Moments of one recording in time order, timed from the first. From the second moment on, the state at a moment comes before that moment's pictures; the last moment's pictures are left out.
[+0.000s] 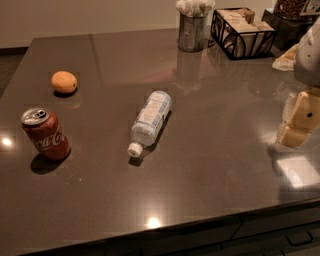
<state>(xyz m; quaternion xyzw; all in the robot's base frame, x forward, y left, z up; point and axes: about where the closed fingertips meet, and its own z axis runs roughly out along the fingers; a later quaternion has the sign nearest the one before) 0.438 -0.217 0.976 -0.60 0.78 -0.03 0.16</state>
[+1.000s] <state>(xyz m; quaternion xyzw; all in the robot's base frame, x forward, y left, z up) 0.449 -0.201 0.978 -0.63 0.76 0.00 0.16</state>
